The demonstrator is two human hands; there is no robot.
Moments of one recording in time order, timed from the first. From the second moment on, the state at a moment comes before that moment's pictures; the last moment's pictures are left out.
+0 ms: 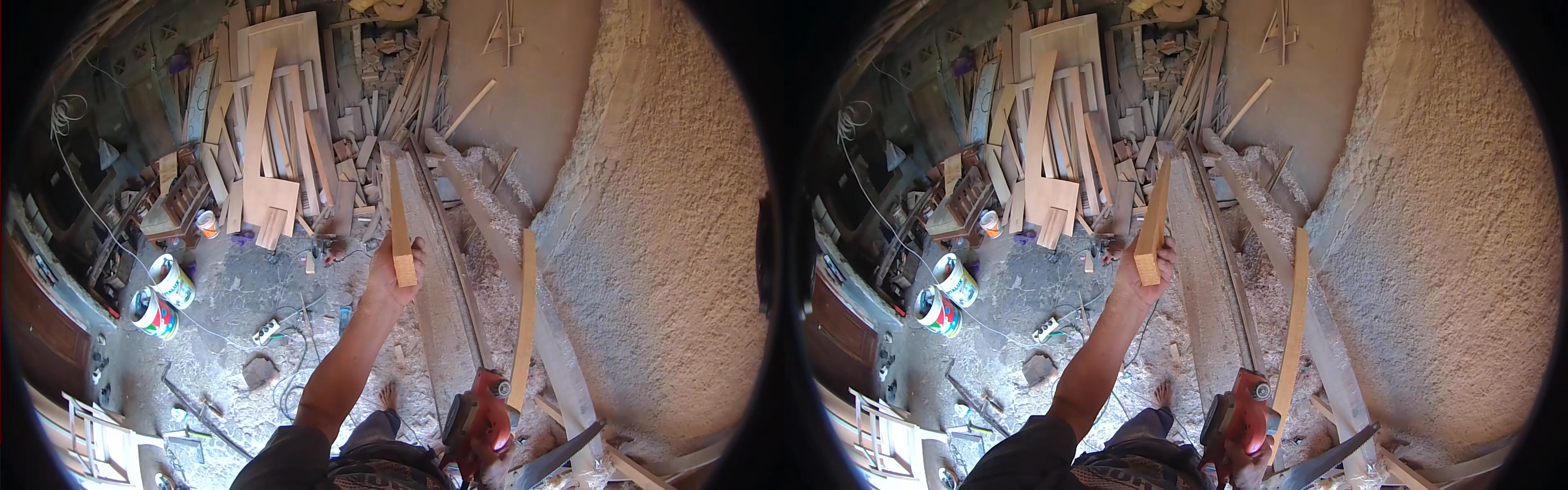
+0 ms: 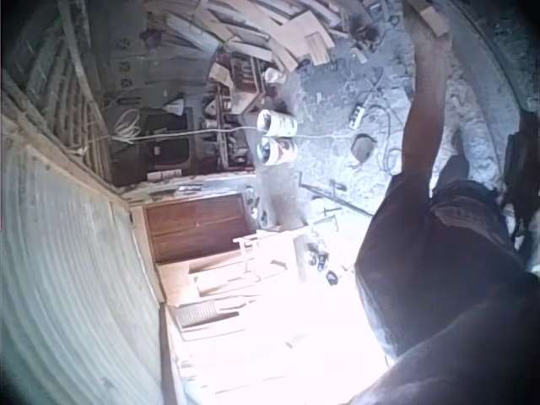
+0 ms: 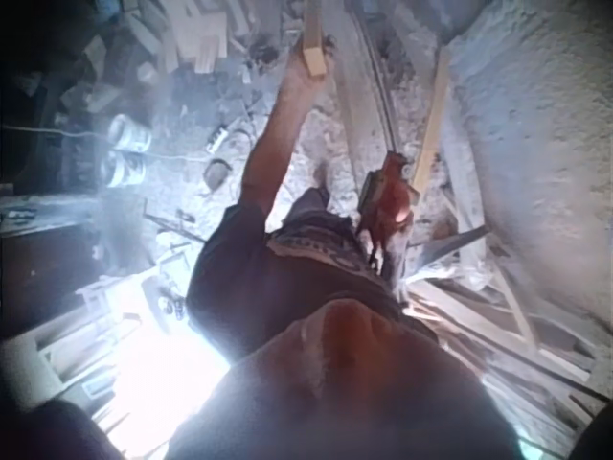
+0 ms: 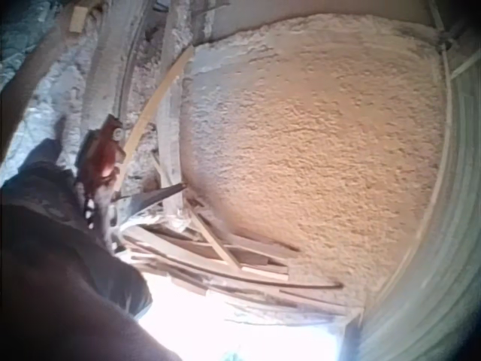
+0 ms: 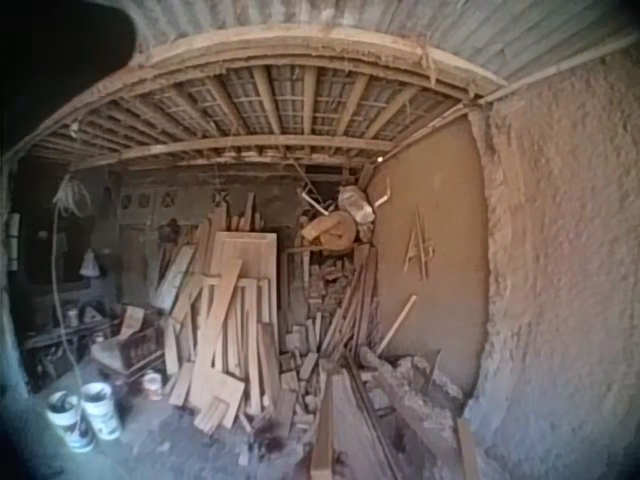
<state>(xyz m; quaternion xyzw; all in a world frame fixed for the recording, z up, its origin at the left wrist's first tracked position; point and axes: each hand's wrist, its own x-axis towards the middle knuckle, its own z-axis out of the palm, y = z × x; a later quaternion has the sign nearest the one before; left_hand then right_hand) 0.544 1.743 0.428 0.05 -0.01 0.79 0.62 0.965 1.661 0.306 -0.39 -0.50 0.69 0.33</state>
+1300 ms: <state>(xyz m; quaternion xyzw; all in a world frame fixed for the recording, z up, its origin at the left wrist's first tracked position) 0.726 1.764 0.059 0.22 0.77 0.55 0.23 0.927 1.680 0.359 -0.52 -0.62 0.53 0.26</state>
